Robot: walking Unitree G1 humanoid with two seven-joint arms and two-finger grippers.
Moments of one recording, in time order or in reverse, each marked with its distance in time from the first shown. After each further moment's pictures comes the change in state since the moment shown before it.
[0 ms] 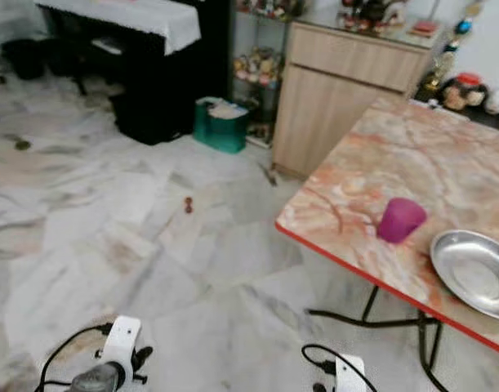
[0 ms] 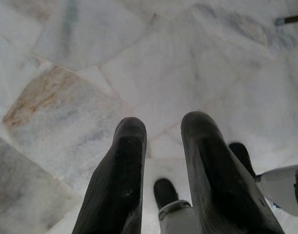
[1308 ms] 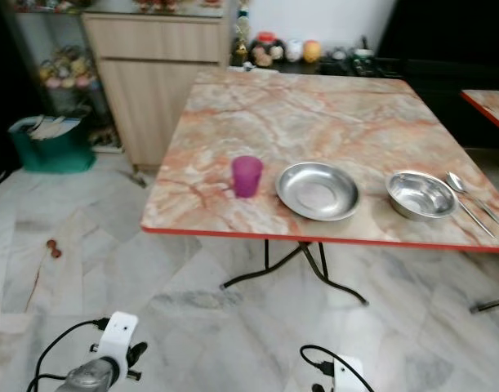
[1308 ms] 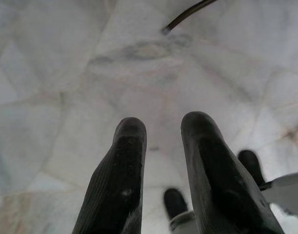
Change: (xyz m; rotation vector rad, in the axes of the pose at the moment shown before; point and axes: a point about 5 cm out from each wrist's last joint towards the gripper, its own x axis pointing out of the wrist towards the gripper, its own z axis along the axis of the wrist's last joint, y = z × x) left arm 0.004 -0.008 0.016 0.048 -0.044 -0.040; right arm -0.001 -0.001 -0.007 0.012 0.012 -0.016
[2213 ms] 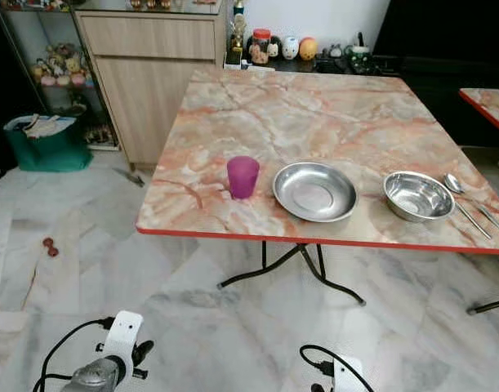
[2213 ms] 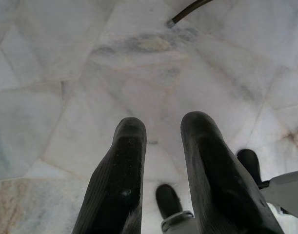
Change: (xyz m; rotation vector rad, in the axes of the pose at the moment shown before) left arm 0.000 0.002 -0.002 -0.021 0.002 0.016; right arm 0.001 0.002 0.003 -0.004 -0.009 0.008
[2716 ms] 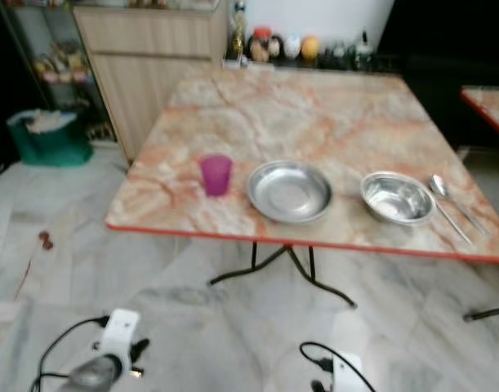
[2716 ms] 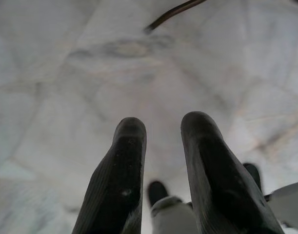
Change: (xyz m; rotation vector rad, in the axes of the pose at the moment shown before) left arm 0.001 -0.008 0.001 -0.003 -0.003 -0.020; right arm 0.000 -0.007 0.003 -0.008 -0.008 -0.018
